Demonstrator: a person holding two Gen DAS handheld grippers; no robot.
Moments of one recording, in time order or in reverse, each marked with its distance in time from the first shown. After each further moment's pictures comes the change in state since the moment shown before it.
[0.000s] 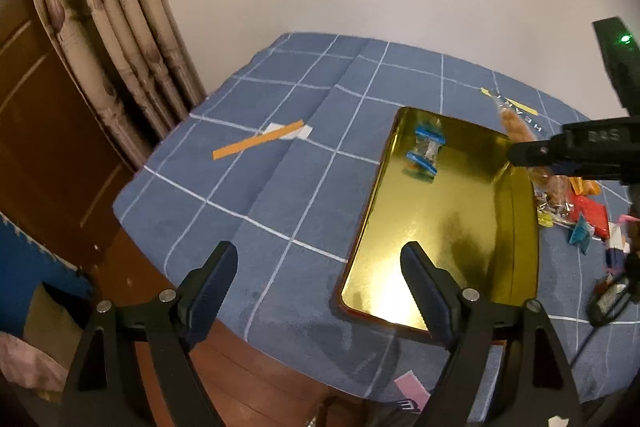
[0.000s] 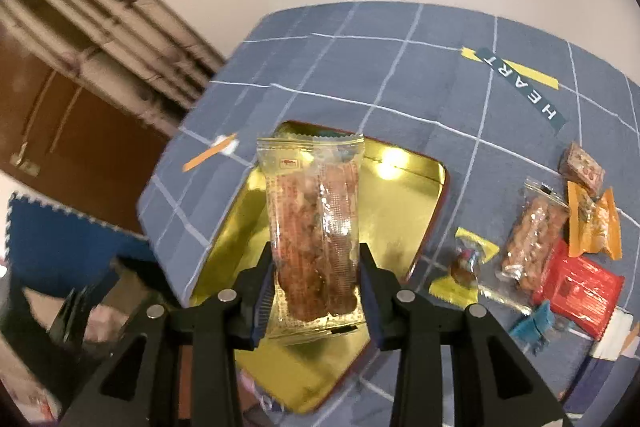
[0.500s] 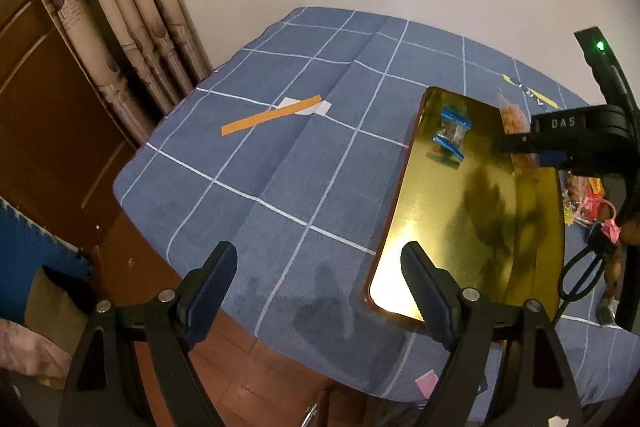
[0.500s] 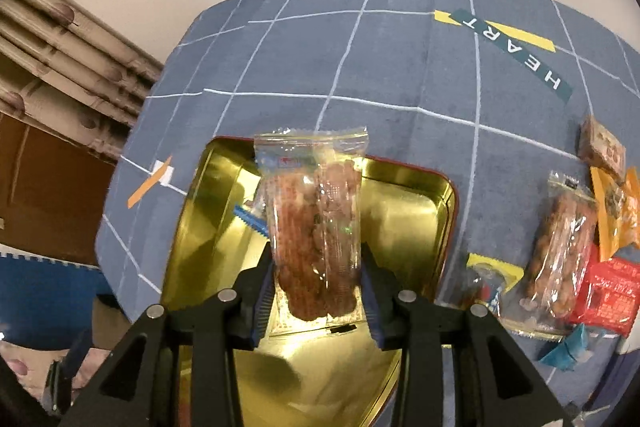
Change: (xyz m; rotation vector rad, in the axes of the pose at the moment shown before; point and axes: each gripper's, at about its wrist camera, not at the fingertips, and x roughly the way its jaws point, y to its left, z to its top) left arm 0.021 0.013 0.000 -0.025 0.074 0.025; right arm 0.064 -0.016 0.020 0.140 0.024 -0.118
